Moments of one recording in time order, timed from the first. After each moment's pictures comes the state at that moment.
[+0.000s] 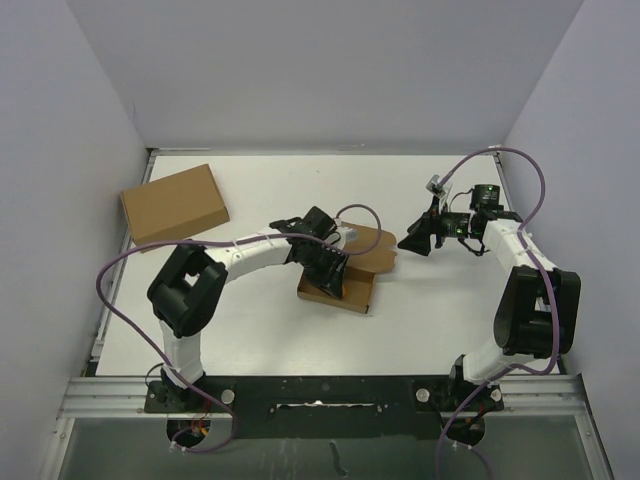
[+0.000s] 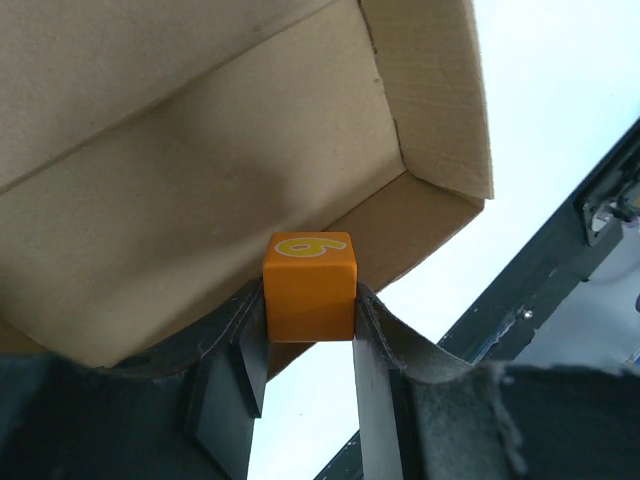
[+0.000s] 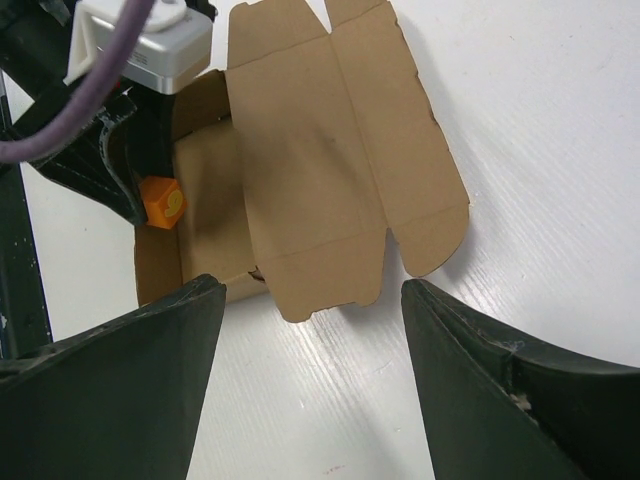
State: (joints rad) left arm -0.76 1.88 1.31 -0.54 0.47 -0.28; right arm -0.12 1.57 1.07 -0.52 -1.12 -0.59
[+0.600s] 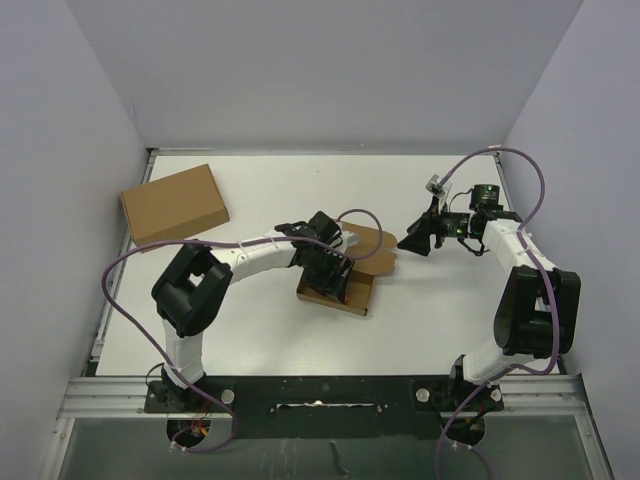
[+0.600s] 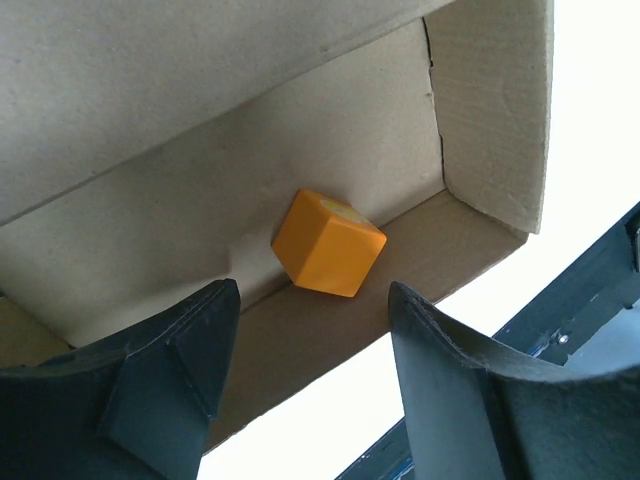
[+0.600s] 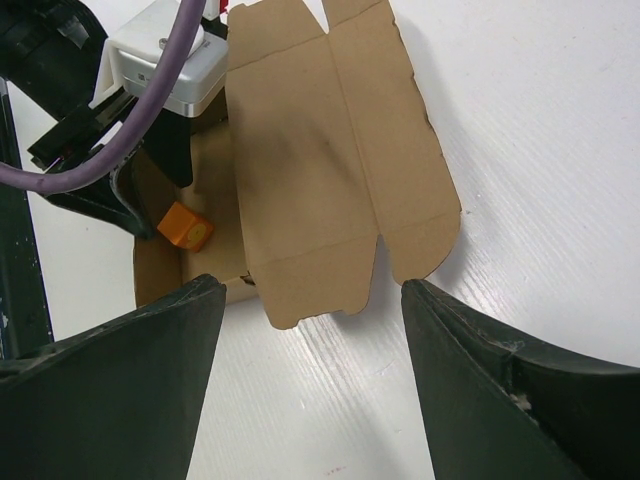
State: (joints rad) left arm -0.79 1.91 1.31 -0.56 0.36 -0.29; right arm -0.12 1.57 1.07 -0.52 -1.12 -0.59
